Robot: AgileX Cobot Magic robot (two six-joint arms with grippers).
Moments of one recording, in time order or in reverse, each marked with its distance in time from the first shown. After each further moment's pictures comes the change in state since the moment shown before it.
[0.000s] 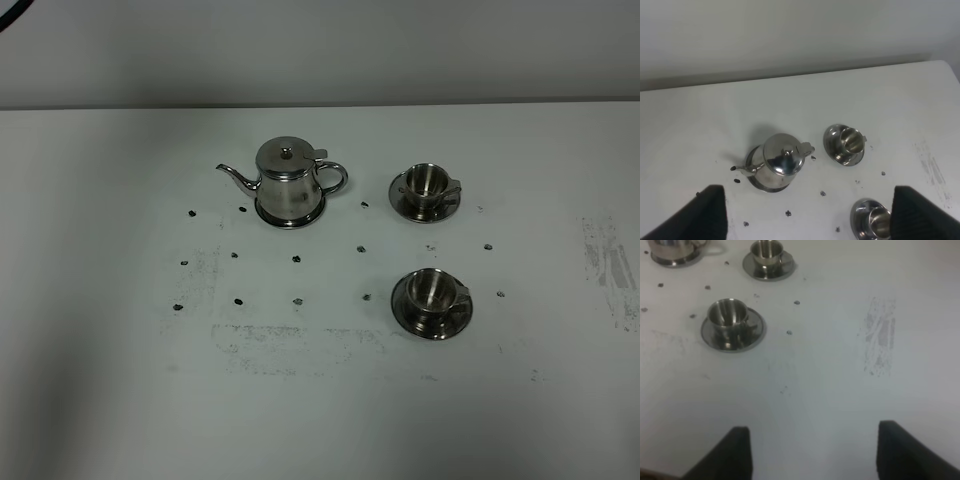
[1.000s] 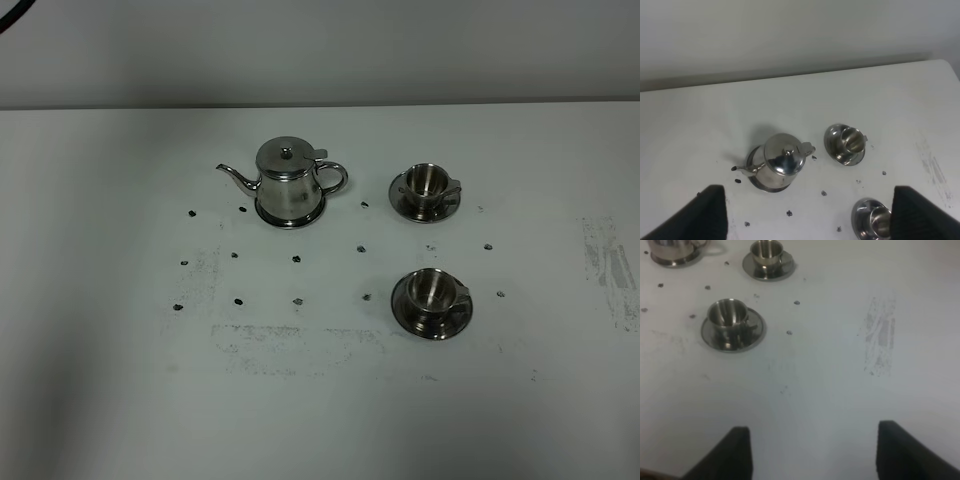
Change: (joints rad) left arm 0.000 -0.004 0.000 0.001 0.000 0.005; right arm 0.000 0.000 0.000 0.000 0.000 0.000
